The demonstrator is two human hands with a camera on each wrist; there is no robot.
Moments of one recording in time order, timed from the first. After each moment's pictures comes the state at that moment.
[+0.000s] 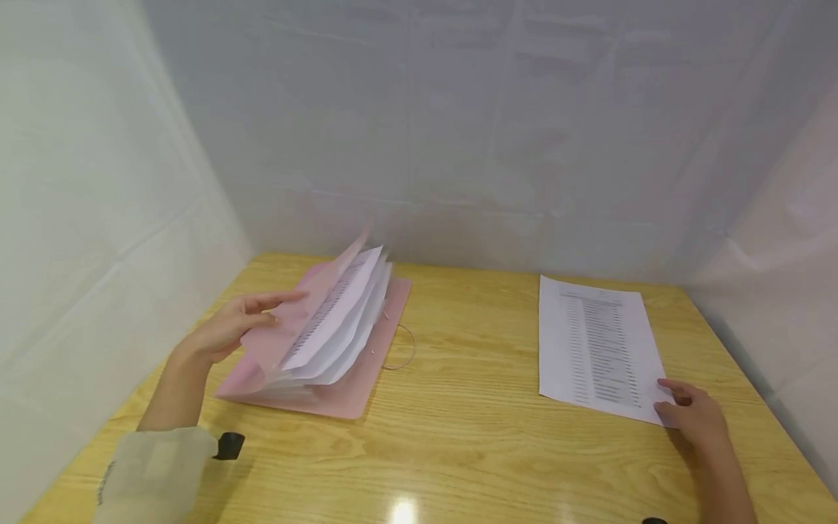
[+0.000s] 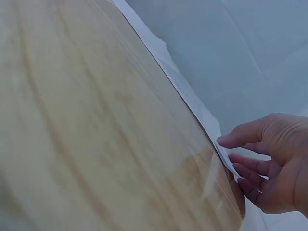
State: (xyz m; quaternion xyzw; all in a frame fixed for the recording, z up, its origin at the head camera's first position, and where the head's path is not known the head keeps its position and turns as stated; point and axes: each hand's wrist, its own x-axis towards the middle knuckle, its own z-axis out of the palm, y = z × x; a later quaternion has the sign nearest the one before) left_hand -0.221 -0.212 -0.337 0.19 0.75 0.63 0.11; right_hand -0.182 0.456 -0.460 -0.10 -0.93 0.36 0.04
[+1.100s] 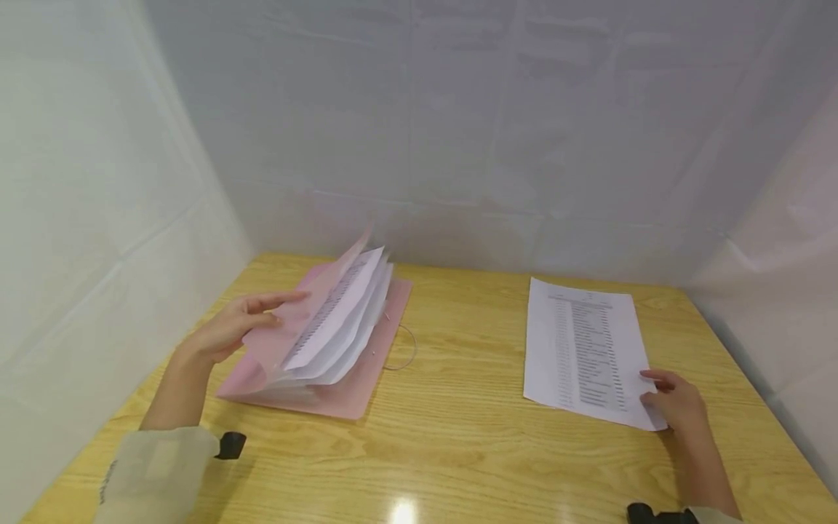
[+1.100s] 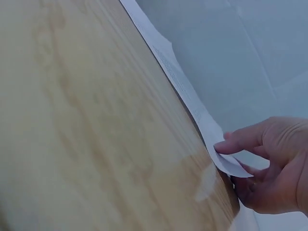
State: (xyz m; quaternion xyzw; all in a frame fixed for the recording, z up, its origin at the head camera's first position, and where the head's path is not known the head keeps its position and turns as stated) left_hand -0.224 -0.198 -0.327 0.18 0.75 0.63 0.11; right_hand -0.204 0.449 -0.452 -0.17 -0.89 0.42 -0.01
